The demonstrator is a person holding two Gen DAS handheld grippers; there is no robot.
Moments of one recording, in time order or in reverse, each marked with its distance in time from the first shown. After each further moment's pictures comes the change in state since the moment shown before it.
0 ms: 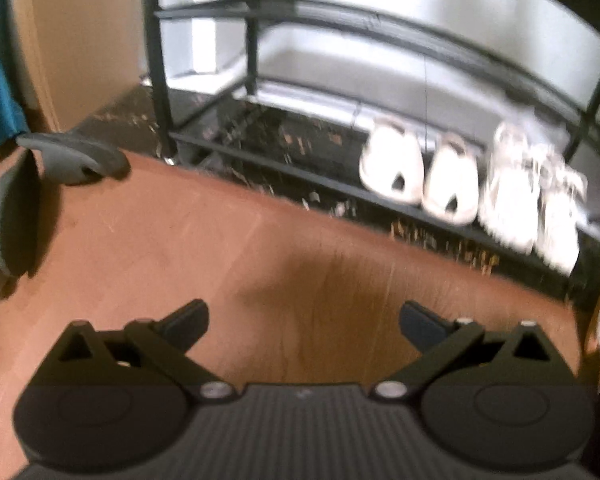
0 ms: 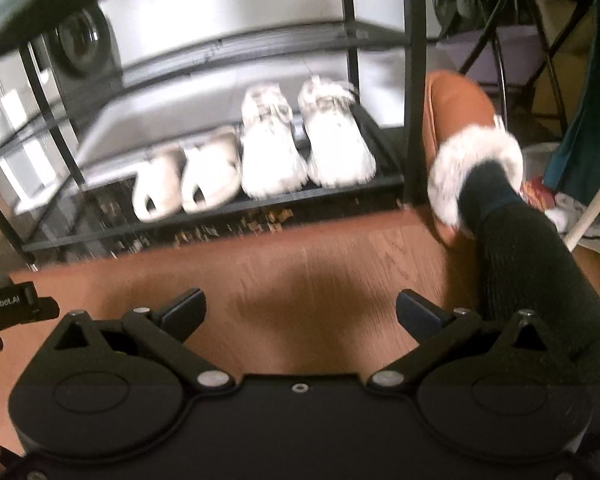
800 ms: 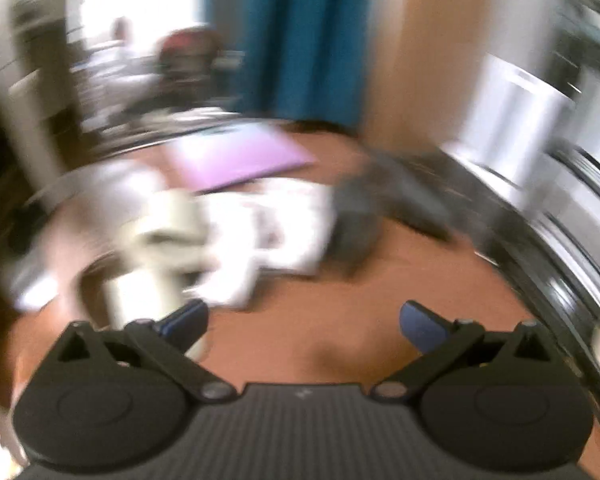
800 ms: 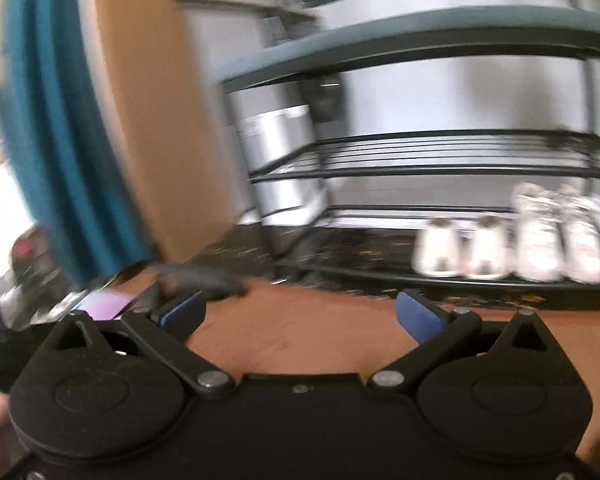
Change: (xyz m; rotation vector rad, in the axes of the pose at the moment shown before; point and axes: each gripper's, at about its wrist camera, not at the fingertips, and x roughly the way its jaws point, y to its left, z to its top) left arm -0.139 0.333 -0.096 -0.571 -0.161 0.576; right arm -0.120 0.182 -0.049 -0.339 -0.159 0.606
